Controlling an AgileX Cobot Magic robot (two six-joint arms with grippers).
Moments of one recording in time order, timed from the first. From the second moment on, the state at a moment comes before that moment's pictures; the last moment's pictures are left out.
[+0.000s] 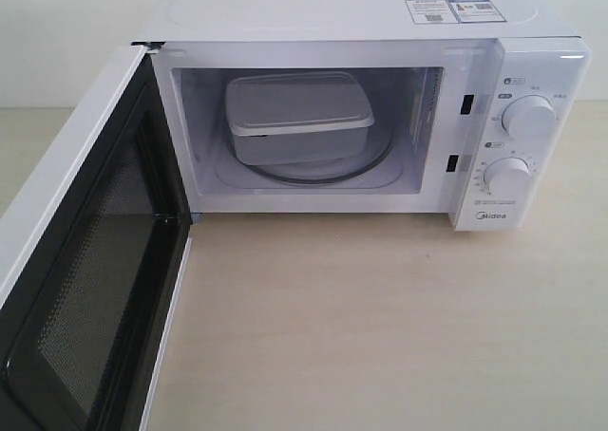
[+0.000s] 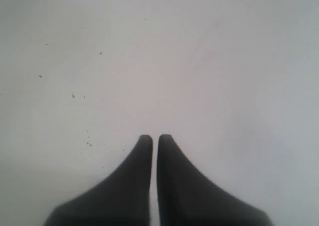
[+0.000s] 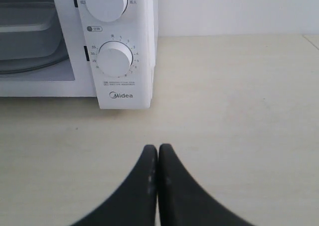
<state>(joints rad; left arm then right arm) -0.10 0.00 -0.27 -0.11 -0.13 -0.44 0.02 0.01 0.00 0.04 0.35 -0.02</state>
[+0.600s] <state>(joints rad) -0.10 0.32 -0.79 -0.02 0.64 -0.10 0.02 0.01 0.00 0.04 0.35 -0.02</state>
